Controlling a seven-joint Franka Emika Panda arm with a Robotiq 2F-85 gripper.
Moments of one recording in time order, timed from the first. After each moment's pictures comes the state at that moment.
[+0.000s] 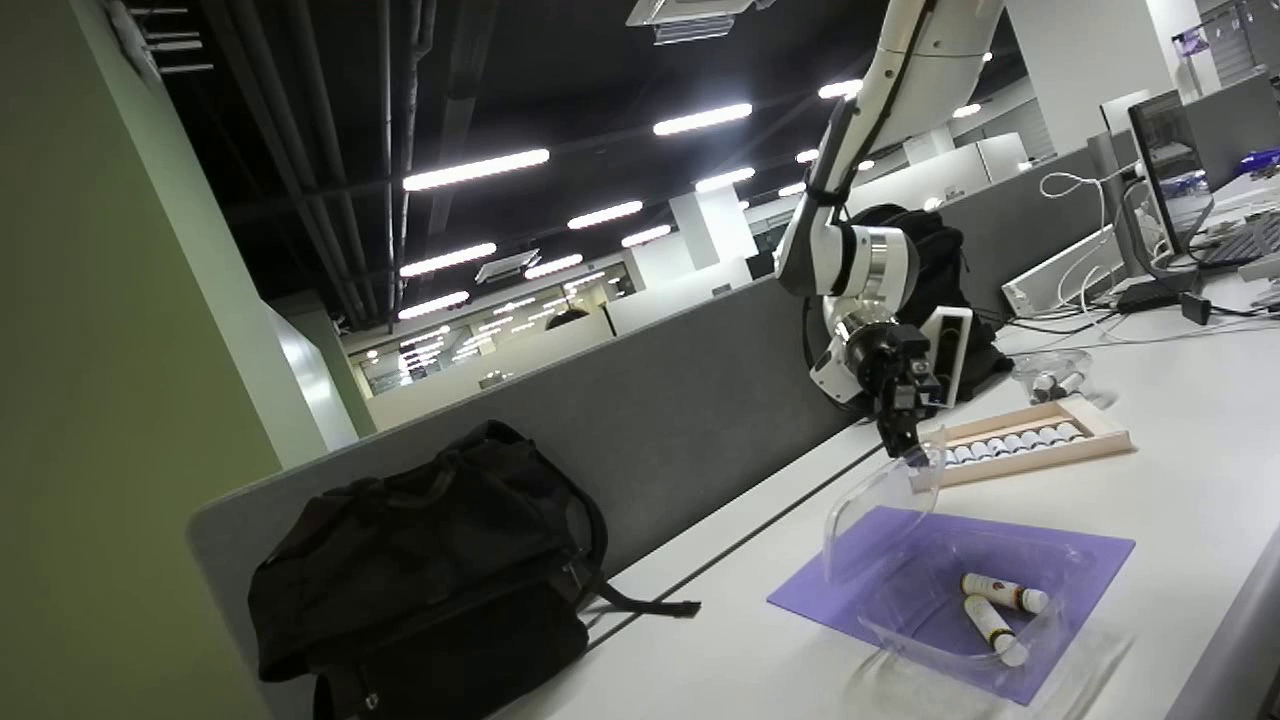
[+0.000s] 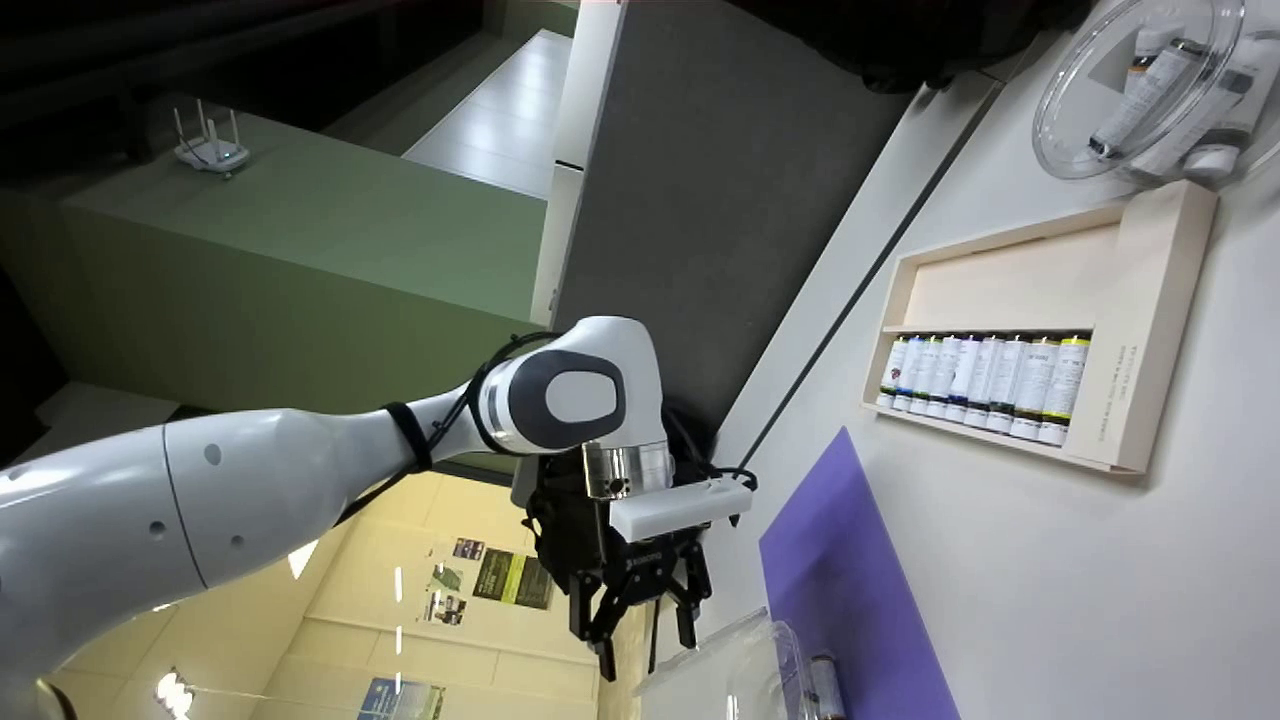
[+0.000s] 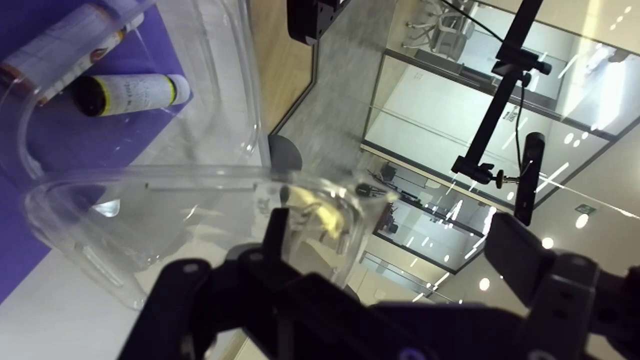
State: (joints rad) arm -0.17 0.60 0.12 -1.85 0.63 1.41 -1.46
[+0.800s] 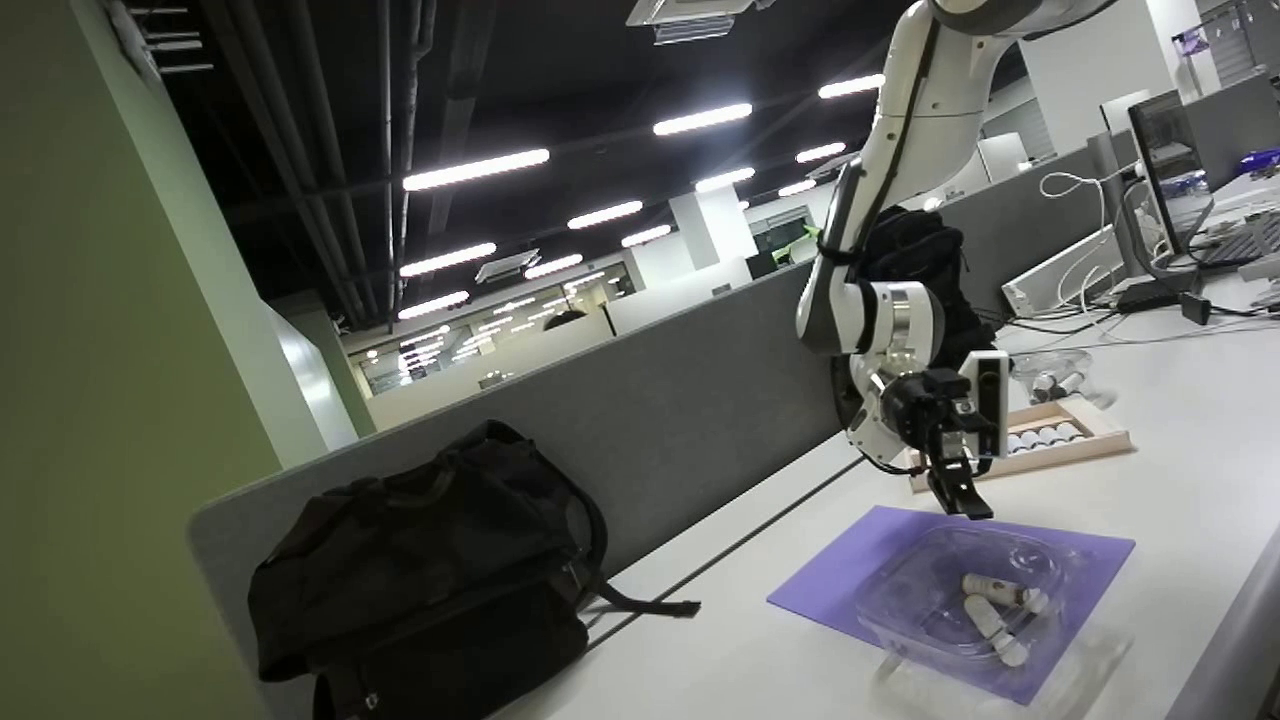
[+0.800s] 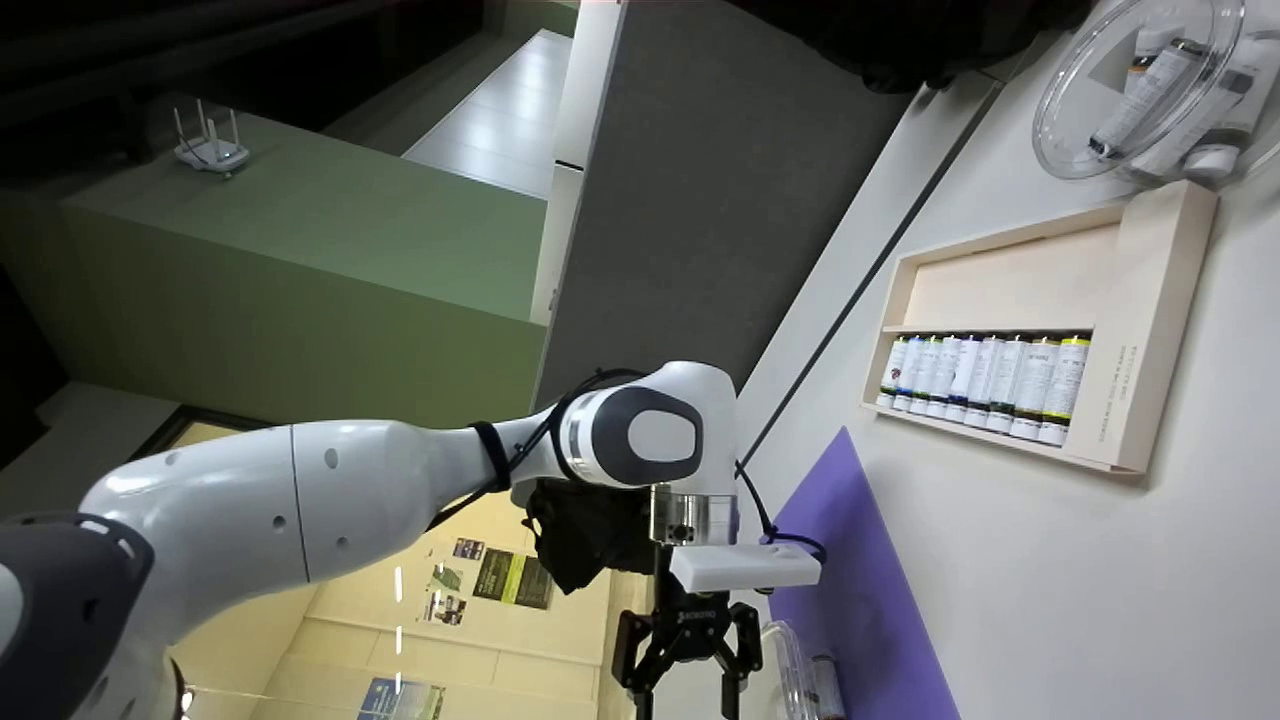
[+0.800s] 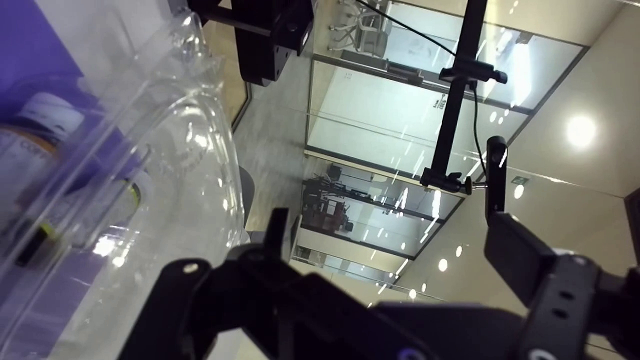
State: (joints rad) arm -0.13 0.74 0.09 -1.86 0.63 1.35 -1.44
